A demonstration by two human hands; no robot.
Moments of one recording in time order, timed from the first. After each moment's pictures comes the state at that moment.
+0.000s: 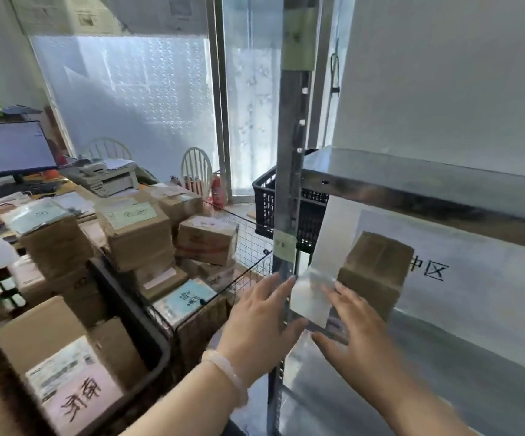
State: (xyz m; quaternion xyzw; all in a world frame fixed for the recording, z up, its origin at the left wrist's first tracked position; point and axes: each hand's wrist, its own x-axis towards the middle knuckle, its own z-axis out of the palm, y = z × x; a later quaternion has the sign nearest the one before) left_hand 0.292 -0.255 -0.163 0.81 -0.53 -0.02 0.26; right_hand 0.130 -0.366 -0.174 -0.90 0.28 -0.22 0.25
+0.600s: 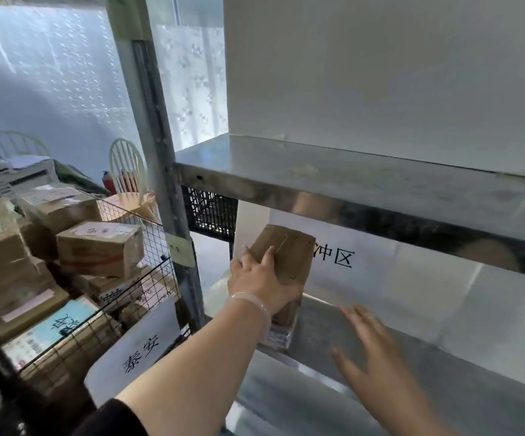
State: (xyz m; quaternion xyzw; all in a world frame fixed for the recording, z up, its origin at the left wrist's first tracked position) left_hand 0.208 -0.476 -0.169 0.87 -0.46 -0.12 0.14; right_hand -0.024 -0.477 -0.211 -0.84 0.43 -0.20 0.26
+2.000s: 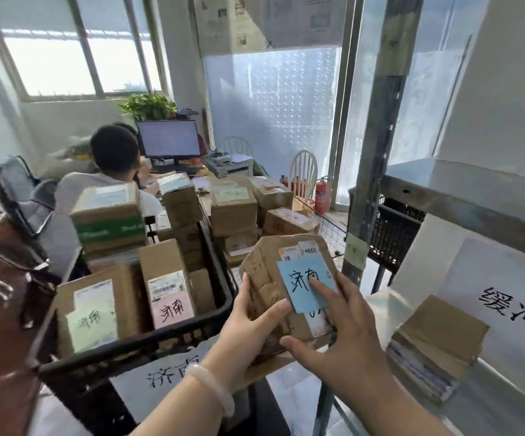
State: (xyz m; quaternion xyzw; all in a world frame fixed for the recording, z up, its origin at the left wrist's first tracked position) left_hand 0.239 -0.188 -0.158 0.63 -0.09 -0.23 0.74; right_hand 0.149 -0.338 -0.165 -0.90 0.09 -0.25 0.35
